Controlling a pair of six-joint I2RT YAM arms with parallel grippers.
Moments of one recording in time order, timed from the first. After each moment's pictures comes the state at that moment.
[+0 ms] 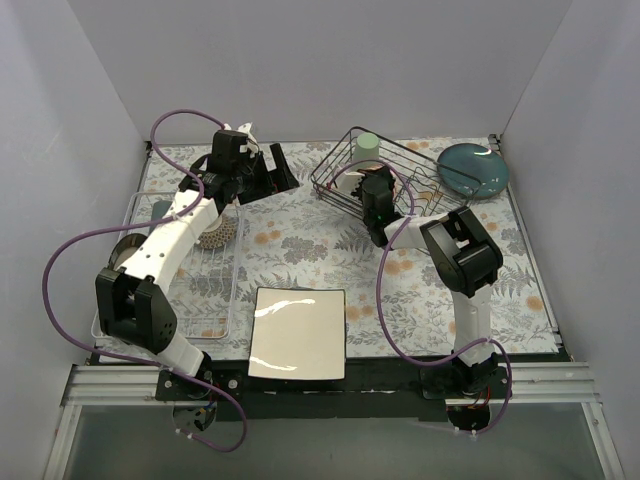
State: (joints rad) left arm -0.33 1.55 1.45 -0.54 0.18 -0.55; right arm 0.54 2.06 1.13 0.81 0.54 -1.17
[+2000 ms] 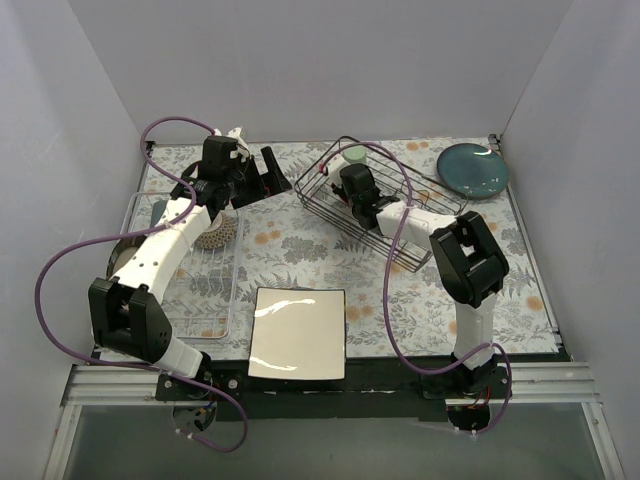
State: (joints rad) left arm -0.30 1.49 1.37 -0.50 0.20 -0.56; right arm 0.63 1.97 1.34 0.09 0.42 -0.45
